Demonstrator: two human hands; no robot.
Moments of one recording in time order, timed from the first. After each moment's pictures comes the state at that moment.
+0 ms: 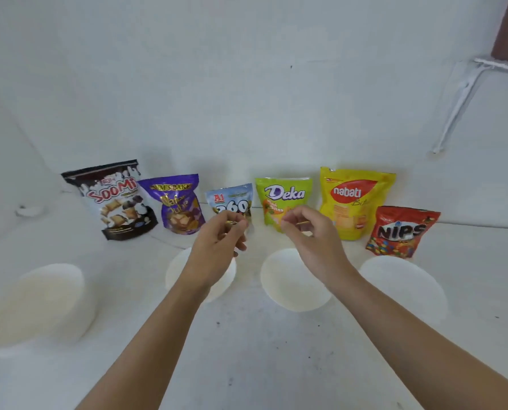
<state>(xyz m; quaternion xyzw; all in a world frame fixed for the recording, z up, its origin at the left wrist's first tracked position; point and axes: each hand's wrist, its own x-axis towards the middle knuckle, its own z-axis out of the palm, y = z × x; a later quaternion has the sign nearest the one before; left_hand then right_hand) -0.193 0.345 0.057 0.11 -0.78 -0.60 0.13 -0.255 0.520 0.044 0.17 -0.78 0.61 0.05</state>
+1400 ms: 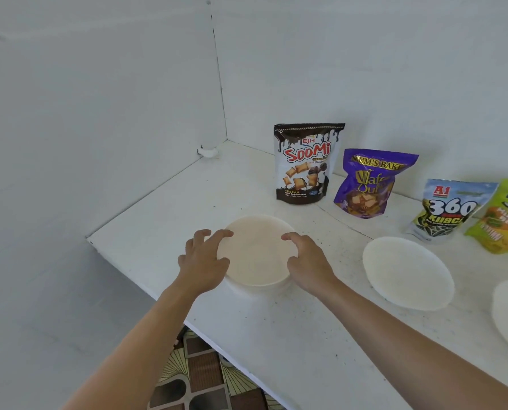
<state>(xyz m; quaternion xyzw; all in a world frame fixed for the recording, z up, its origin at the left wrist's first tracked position) -0.012 -0.023 -0.037 0.37 -0.88 -0.31 0.02 -0.147 0.140 -0.042 0.26 -0.88 0.34 -0.22</state>
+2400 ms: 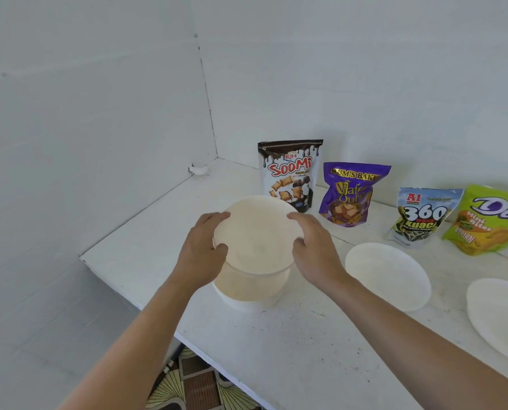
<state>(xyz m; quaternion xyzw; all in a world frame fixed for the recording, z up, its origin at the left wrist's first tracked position) -0.023 -0.001 0.013 0.25 -0.86 -0.39 0.20 -0.160 0.171 0.001 0.32 -0.85 0.42 -0.04</state>
